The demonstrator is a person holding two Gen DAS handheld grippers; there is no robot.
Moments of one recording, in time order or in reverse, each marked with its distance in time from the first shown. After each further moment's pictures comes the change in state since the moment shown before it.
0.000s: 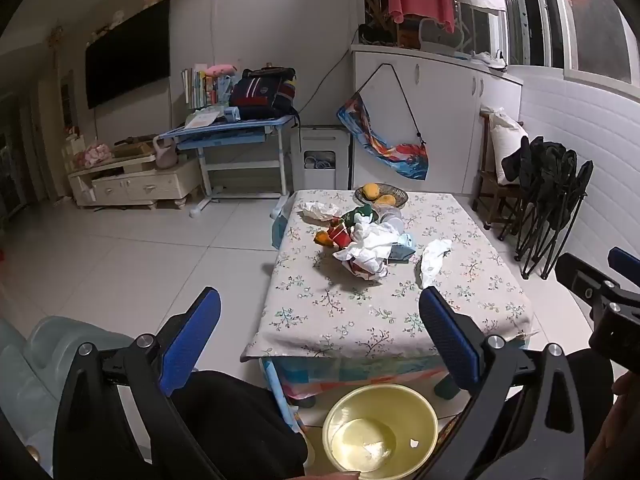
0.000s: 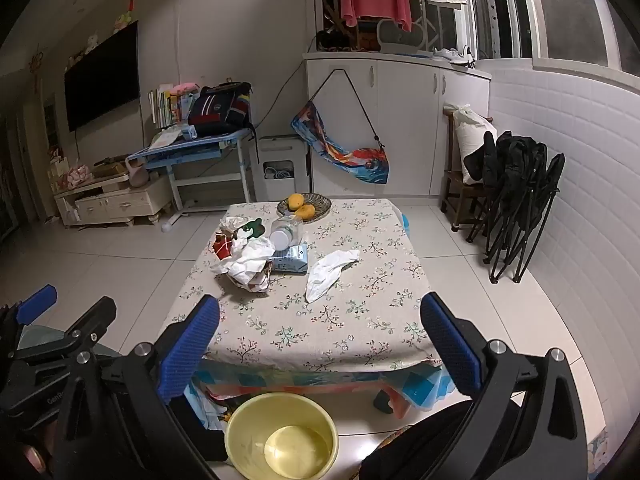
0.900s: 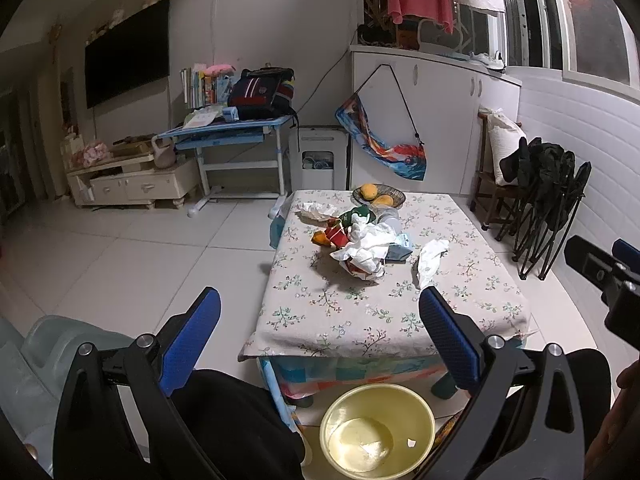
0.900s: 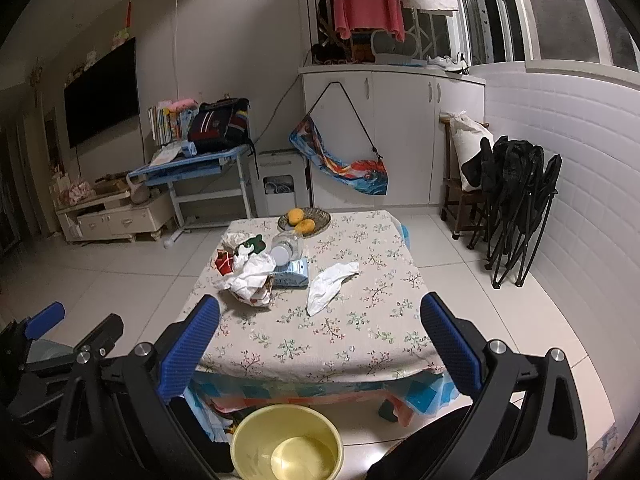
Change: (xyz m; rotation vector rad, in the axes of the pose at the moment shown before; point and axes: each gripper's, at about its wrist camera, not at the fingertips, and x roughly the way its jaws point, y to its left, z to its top) left arm 0.000 -0.003 -0.005 0.000 -0.009 -0.003; right arm -0.009 -0.009 0.001 0.032 -0.060 0.013
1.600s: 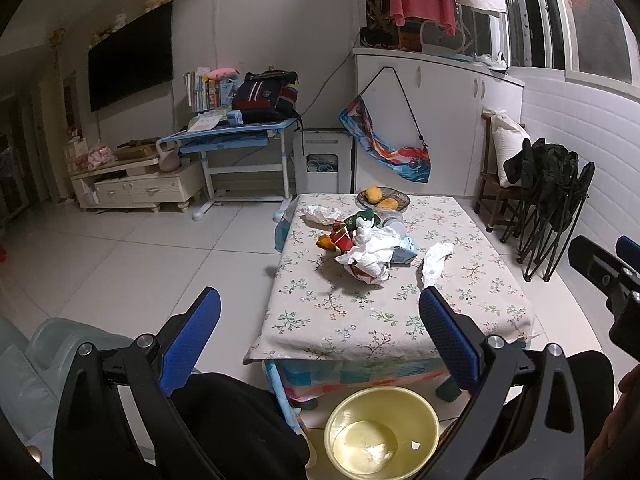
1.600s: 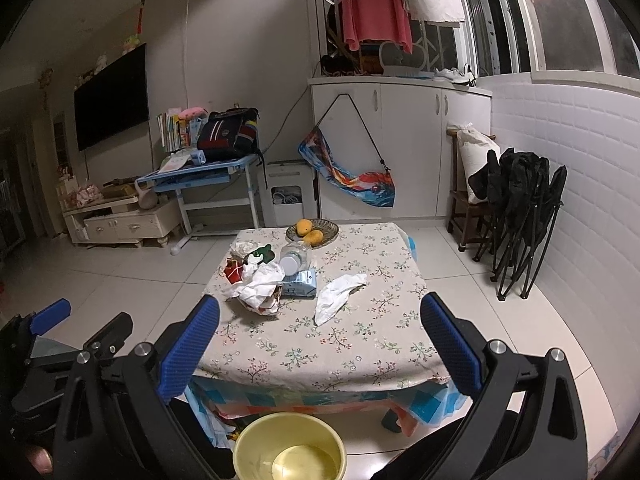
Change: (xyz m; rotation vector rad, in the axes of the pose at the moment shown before) left arm -0.005 0.005 0.005 -0.001 -0.005 0.013; right arm -0.004 0.009 0.002 -0.020 -0.029 0.022
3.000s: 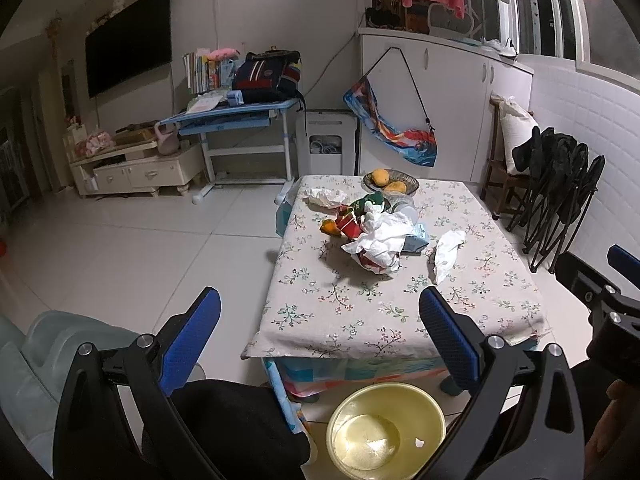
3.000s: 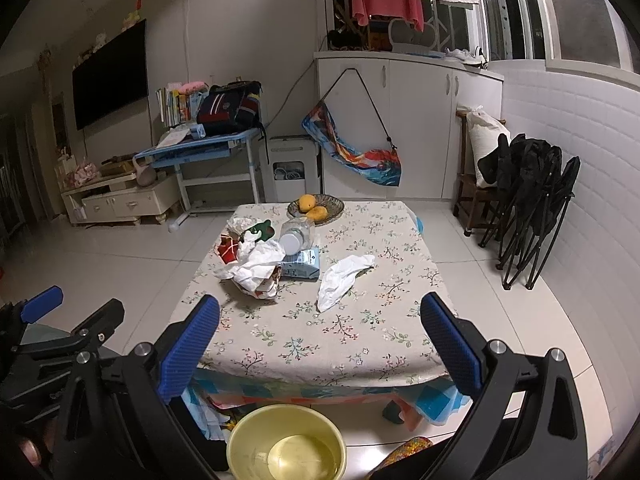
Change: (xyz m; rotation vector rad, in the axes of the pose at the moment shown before) left arm 0.047 0.001 -0.001 -0.006 0.079 0.011; right arm 0.049 0.009 -0.007 -0.030 0.092 0.002
